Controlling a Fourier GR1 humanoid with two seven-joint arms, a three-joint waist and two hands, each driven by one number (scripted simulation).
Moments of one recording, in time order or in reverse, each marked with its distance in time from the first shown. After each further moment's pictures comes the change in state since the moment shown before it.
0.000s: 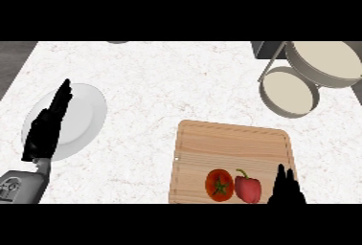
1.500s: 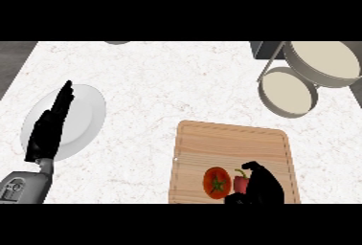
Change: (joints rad) left arm 0.006 -0.050 0.043 0.011 -0.047 -0.032 -0.007; right arm -0.213 -0.001 -0.143 0.347 -0.301 -0.055 -0.070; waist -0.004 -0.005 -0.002
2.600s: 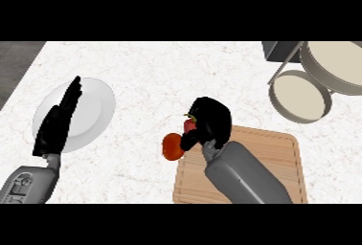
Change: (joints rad) left arm -0.036 -0.039 0.004 0.002 -0.036 -0.040 0.003; right arm -0.715 0.006 0.084 0.386 -0.264 -0.073 -0.121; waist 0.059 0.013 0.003
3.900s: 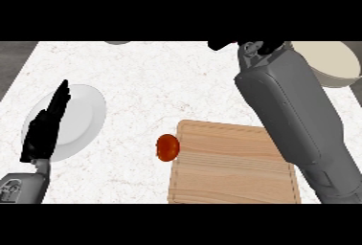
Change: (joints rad) left arm 0.045 0.003 0.062 -0.028 -0.016 -0.018 0.016; right arm -0.489 -0.163 -0.359 0.041 0.217 0.064 -0.065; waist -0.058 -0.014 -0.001
